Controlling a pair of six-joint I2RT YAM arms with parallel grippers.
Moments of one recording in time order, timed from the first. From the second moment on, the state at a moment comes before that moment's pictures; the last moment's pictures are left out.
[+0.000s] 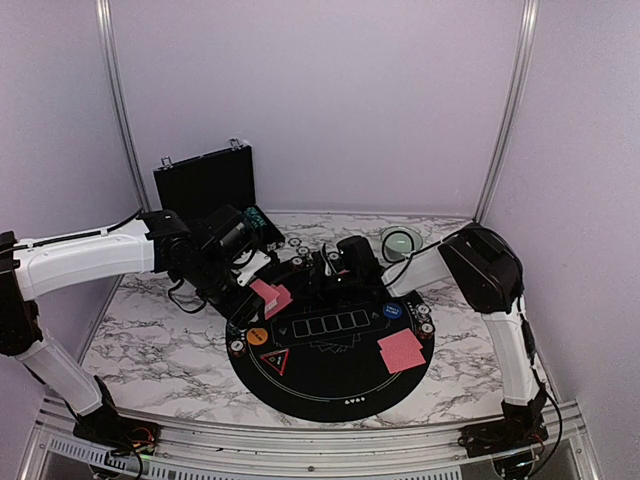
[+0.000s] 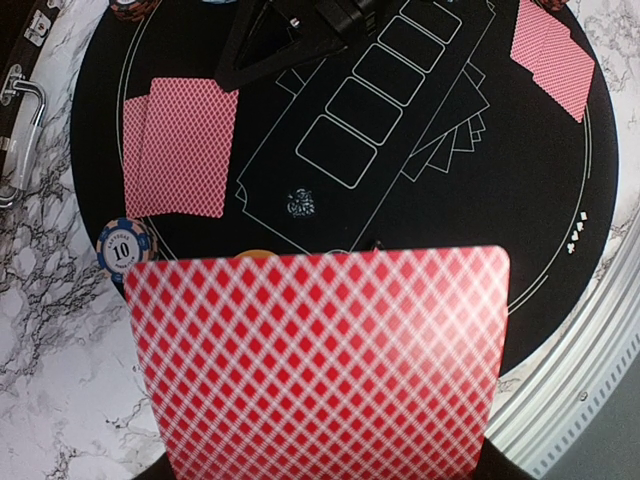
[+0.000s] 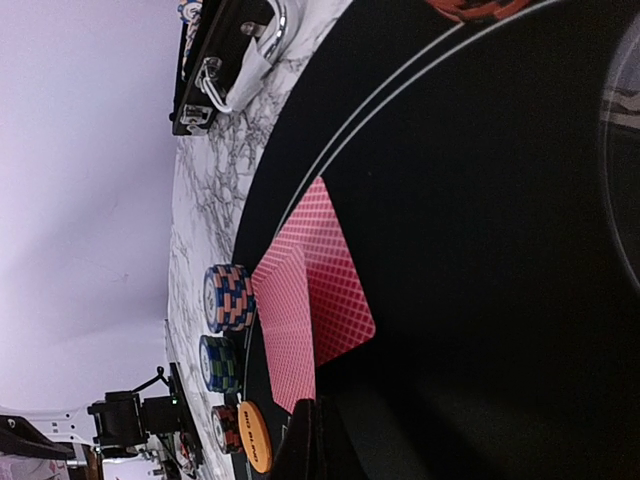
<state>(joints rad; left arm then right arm) -0.86 1.54 1.27 -0.89 0.05 -0.11 0.70 2.29 1.38 0.37 -0.64 0.96</state>
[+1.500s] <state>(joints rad) -0.86 1.54 1.24 -0.89 0.07 -0.12 0.71 1.80 1.14 -0.02 -0.25 0.65</state>
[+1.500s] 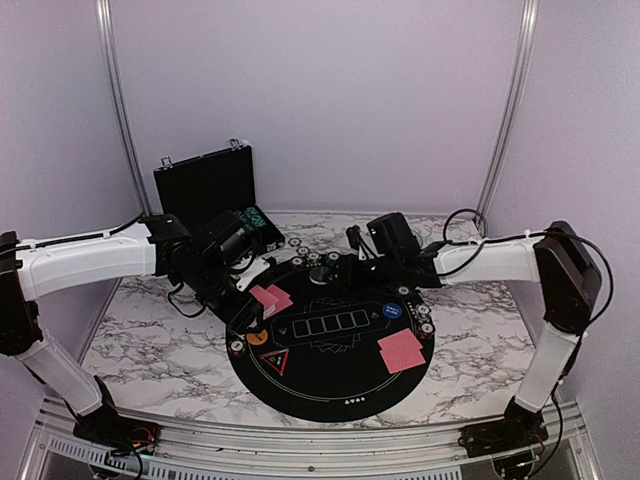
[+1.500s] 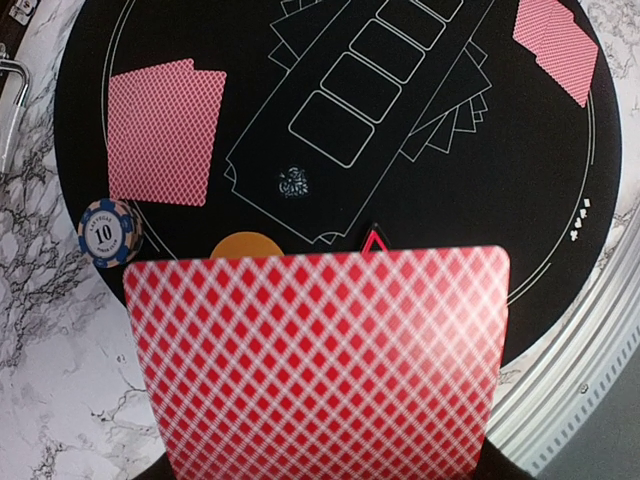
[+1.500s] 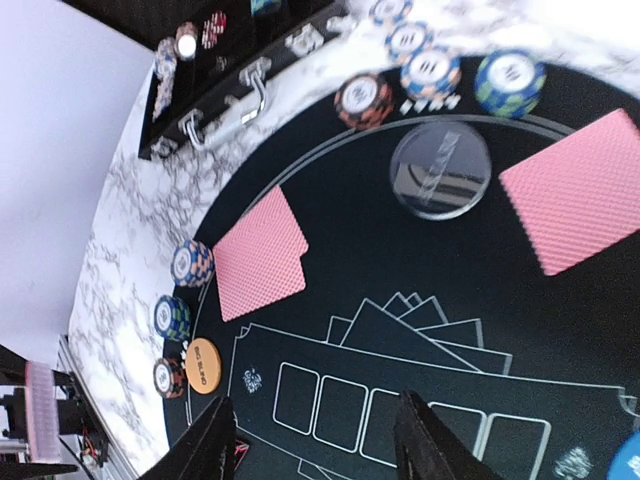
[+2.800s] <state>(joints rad) -0.92 1.72 1.39 -0.94 0.03 -0.14 0.67 1.71 1.00 0.15 -0.78 0.80</state>
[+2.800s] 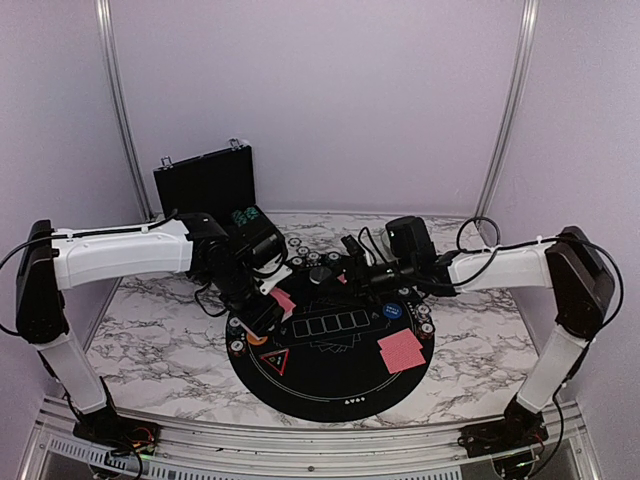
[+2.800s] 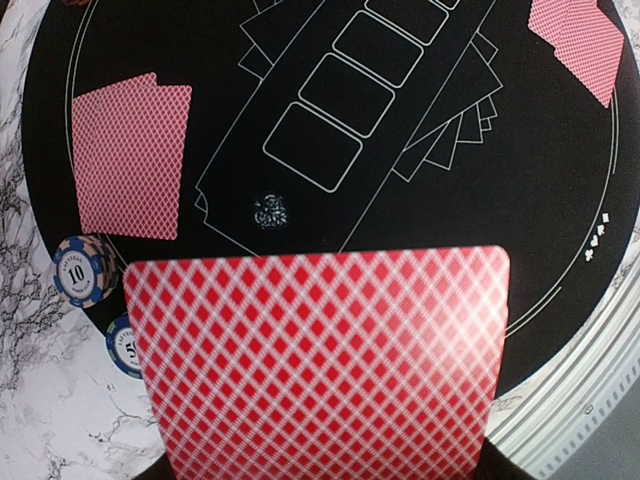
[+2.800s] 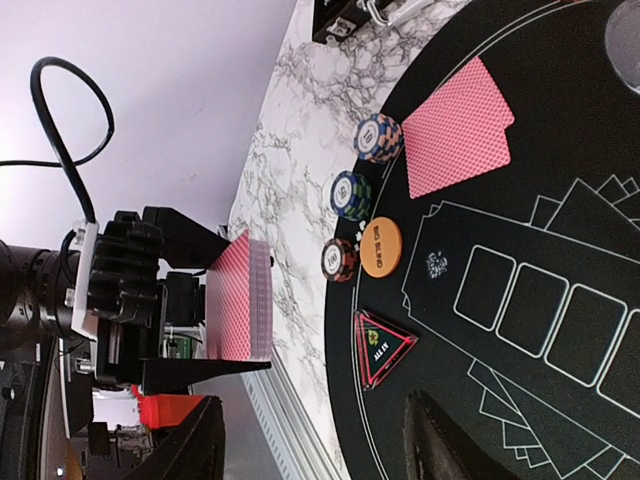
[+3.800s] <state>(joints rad) -0.92 1.81 1.53 -0.98 0.03 -0.08 0.67 1.85 1.10 0.26 -0.88 0.87</state>
